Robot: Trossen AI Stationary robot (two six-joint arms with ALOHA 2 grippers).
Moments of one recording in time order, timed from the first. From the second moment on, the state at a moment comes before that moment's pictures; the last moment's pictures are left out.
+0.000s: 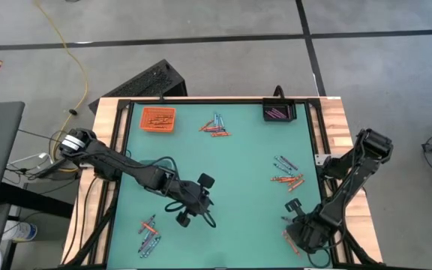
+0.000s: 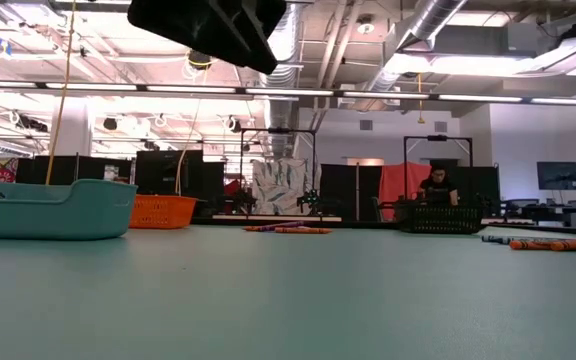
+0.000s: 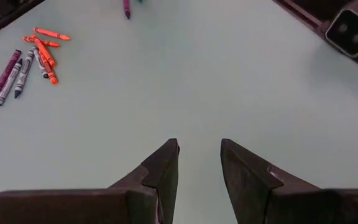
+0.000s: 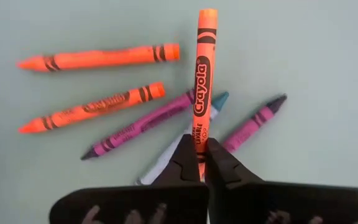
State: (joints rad) left arm -0.35 1.62 1.12 -0.18 -0.04 0.29; right arm 0.98 1.56 0.89 -0.76 0.08 0.48
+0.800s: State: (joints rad) left arm -0.09 1.62 1.11 -0.35 -0.18 0.52; right arm 0.63 1.56 1.12 -0.70 0.63 0.05
